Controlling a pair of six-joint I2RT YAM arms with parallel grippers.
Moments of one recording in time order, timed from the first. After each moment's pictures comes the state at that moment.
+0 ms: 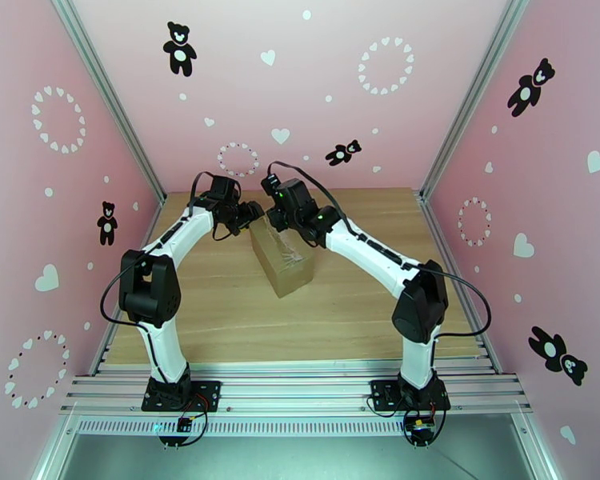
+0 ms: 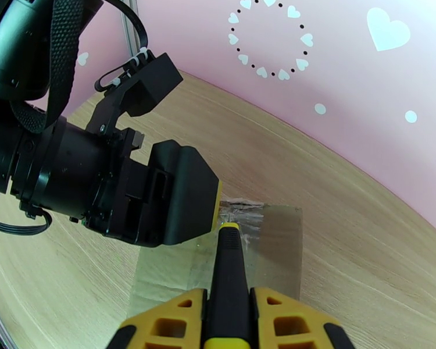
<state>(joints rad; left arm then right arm) -0.22 1.93 1.65 -0.64 0.33 -0.69 0.77 1.91 1.81 -0.40 0.13 0.15</state>
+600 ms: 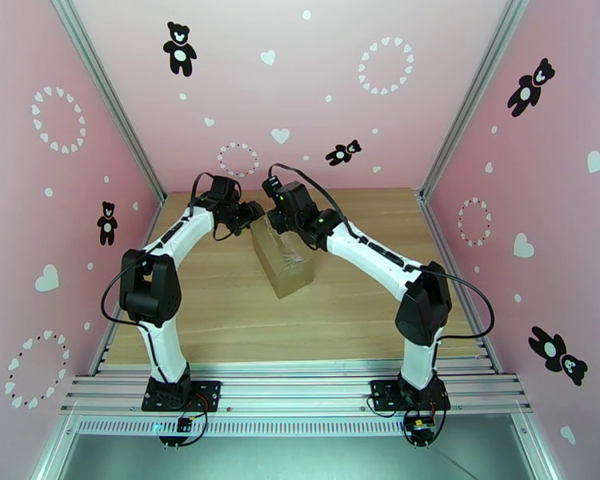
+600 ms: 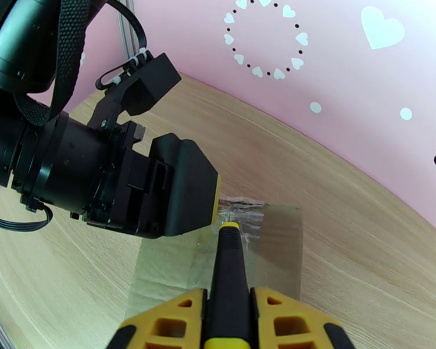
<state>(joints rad) -0.22 1.94 1.65 -0.63 0.35 -0.72 0.77 1.88 1.76 -0.37 0.16 0.15</state>
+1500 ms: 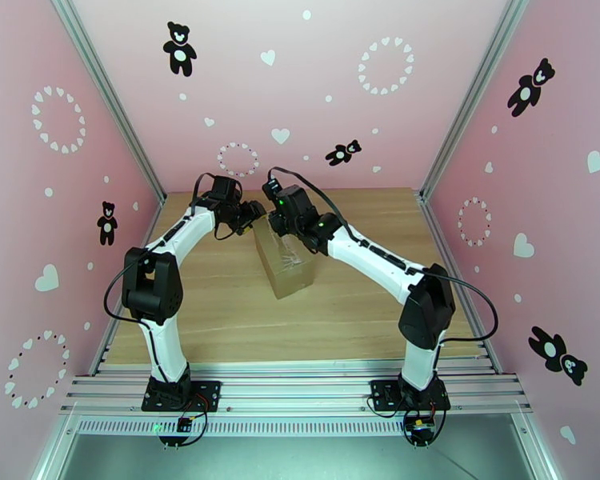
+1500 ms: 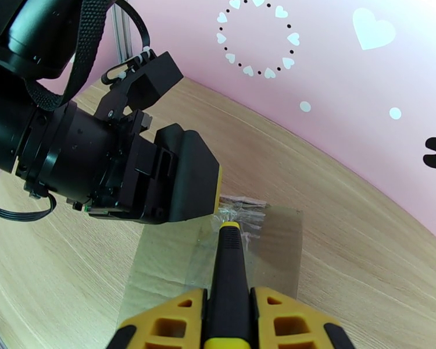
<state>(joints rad) -0.22 1.96 1.66 -0.62 0.39 -0.74 0.79 1.85 1.72 -0.35 0.21 0.13</state>
